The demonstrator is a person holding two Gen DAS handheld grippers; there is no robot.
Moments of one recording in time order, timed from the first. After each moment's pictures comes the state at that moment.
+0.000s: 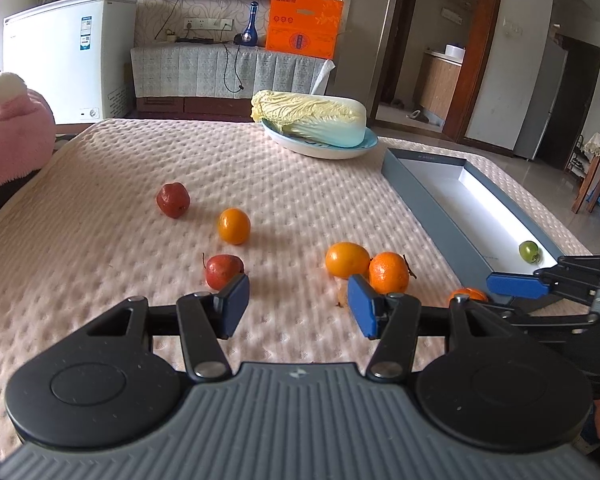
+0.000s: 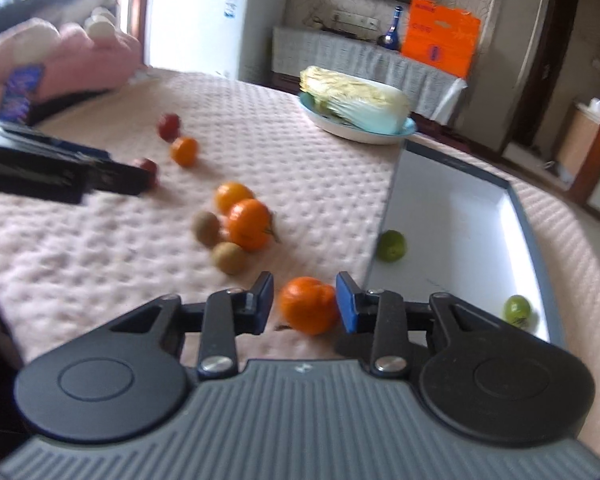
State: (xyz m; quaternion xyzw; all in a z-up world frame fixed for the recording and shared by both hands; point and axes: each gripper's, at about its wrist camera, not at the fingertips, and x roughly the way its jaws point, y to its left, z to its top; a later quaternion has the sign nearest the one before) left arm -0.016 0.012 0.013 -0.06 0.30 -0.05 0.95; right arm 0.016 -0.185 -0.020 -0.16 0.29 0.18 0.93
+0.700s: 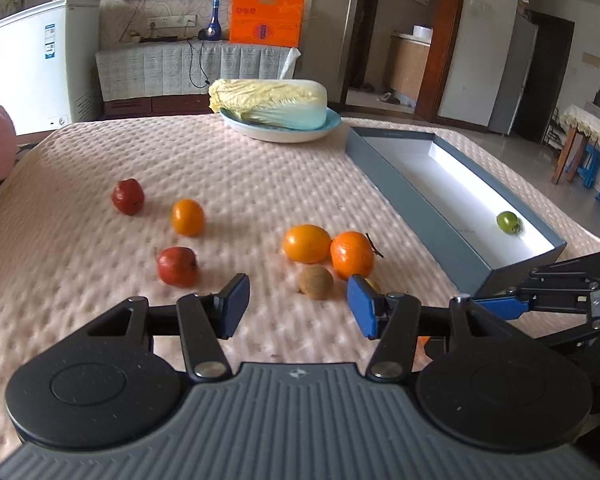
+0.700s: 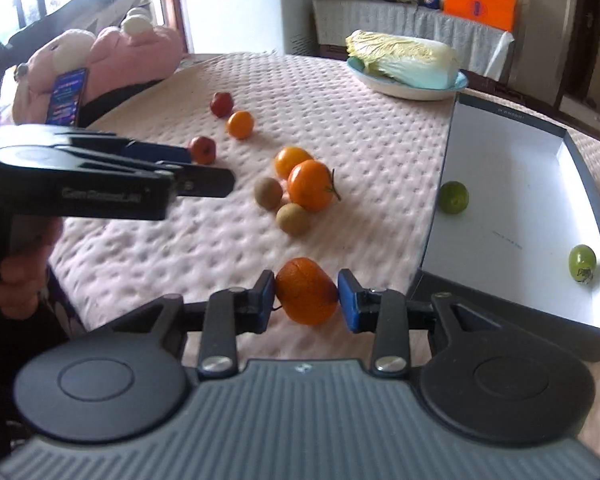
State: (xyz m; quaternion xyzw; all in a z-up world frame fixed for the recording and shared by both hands) left arm -0.007 -0.015 -0.002 -0.03 0.31 -0.10 0.94; right arm 0.010 -0.196 -0.024 -0.09 0.36 0.28 0.89
